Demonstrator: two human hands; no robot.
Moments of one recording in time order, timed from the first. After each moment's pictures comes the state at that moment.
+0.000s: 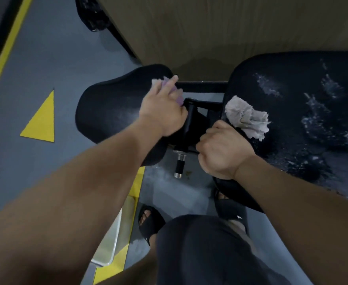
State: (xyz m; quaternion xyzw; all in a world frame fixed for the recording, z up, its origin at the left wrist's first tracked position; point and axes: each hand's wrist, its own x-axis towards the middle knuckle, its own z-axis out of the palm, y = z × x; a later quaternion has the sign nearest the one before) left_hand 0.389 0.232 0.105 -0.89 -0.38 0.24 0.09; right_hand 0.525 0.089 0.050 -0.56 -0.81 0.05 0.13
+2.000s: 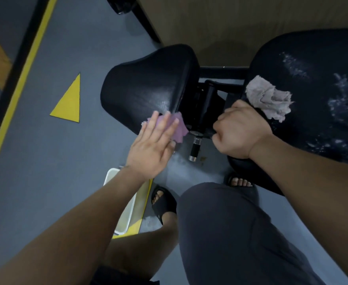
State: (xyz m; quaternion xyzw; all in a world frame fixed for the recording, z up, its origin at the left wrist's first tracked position) left_hand 0.245 0.113 0.077 -0.90 -0.42 0.05 -0.01; right_hand 0.525 0.087 0.056 -0.57 -0.82 0.06 0.07
